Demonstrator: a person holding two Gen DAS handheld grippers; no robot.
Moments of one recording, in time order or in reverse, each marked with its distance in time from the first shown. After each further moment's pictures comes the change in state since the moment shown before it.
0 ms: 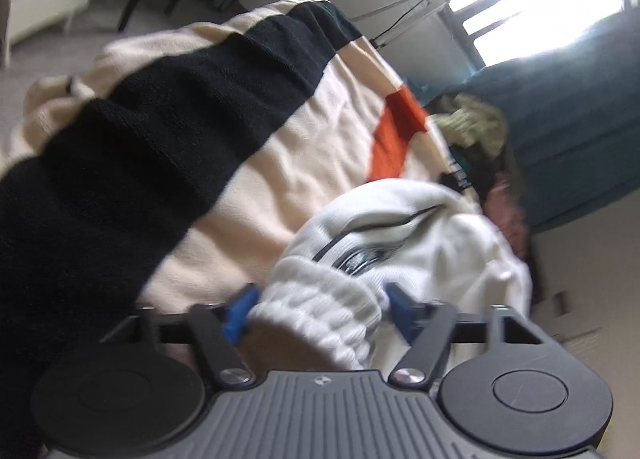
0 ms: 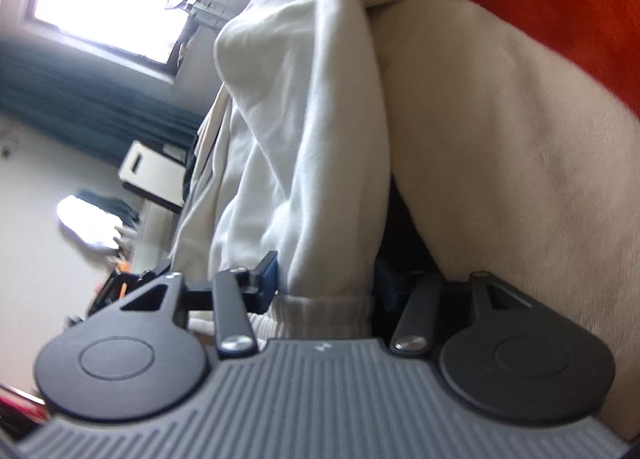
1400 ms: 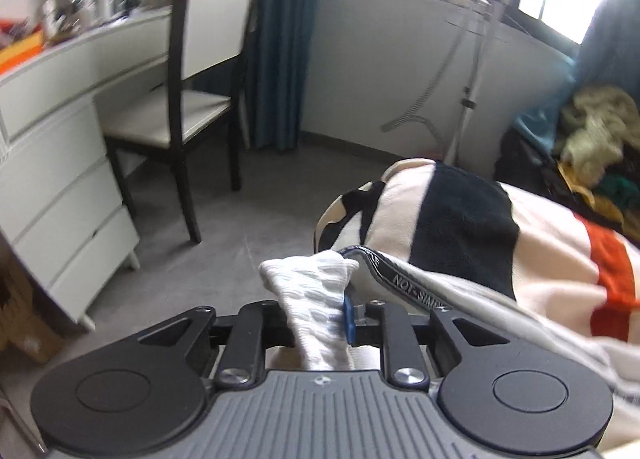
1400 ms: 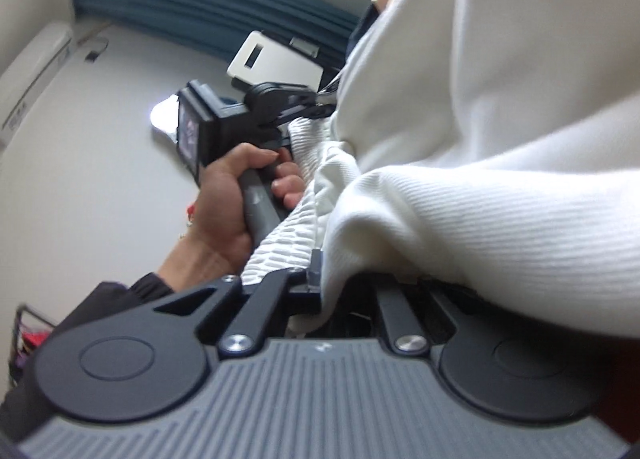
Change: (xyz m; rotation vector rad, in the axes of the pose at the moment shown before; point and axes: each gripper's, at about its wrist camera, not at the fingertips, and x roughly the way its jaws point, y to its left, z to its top) left arm 0.184 -0.058 0.327 0.455 -0.217 0.466; right arm 0.275 0.205 0.029 -0.144 0.296 0.413
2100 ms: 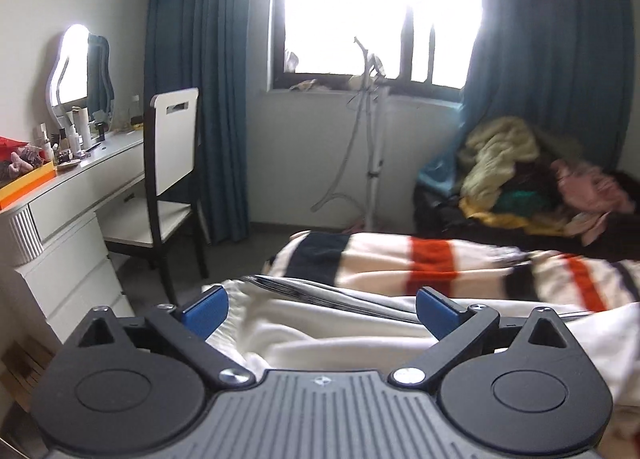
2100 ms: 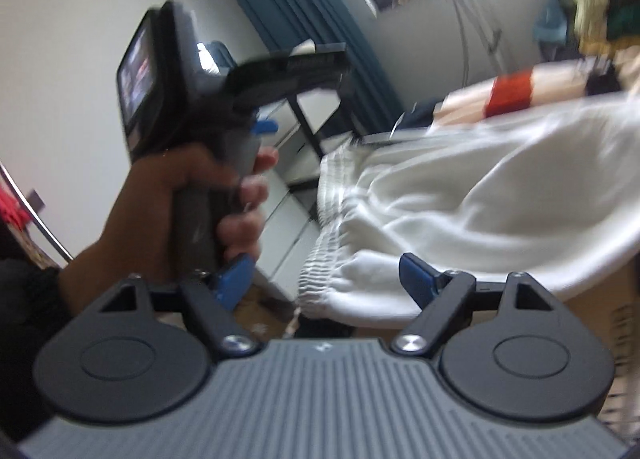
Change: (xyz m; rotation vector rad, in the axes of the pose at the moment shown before) left arm -0.348 -0.059 -0.112 0.116 -0.293 -0.124; right arm -0.164 0.152 -0.068 -0.544 -0.103 -0.259
